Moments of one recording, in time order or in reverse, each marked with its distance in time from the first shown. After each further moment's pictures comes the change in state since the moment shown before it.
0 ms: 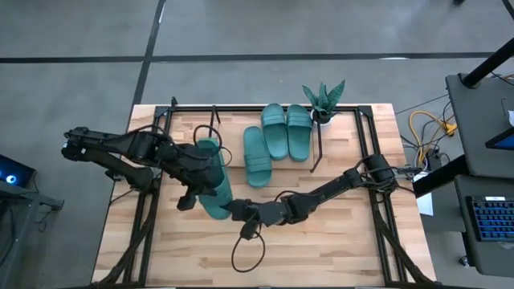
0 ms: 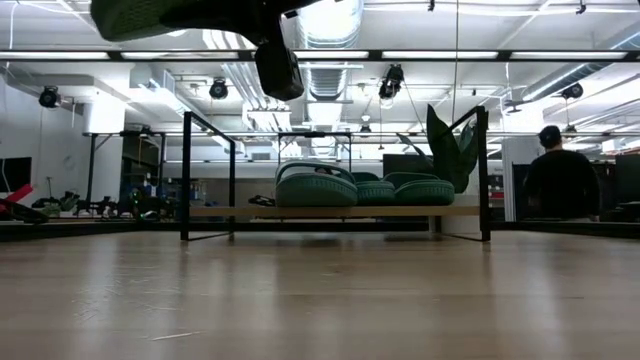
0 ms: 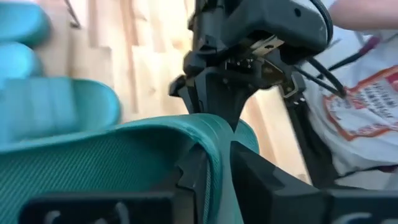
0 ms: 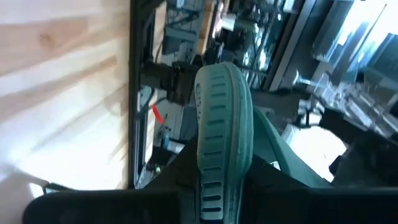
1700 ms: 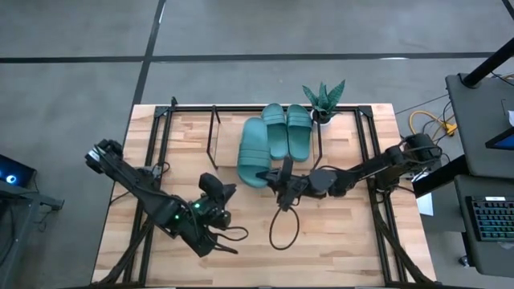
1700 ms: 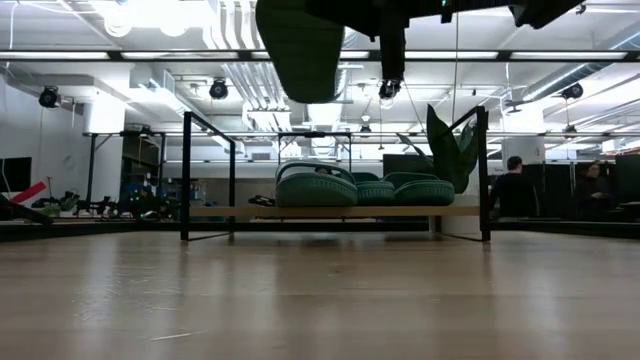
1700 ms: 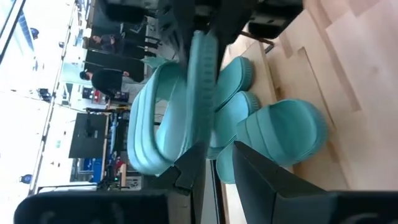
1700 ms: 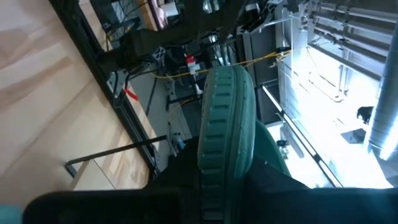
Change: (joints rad) left arm -0.433 0.378 0.085 0.019 -1.295 0.342; right arm -0.078 -0.488 -0.592 0.323 -0.077 0.383
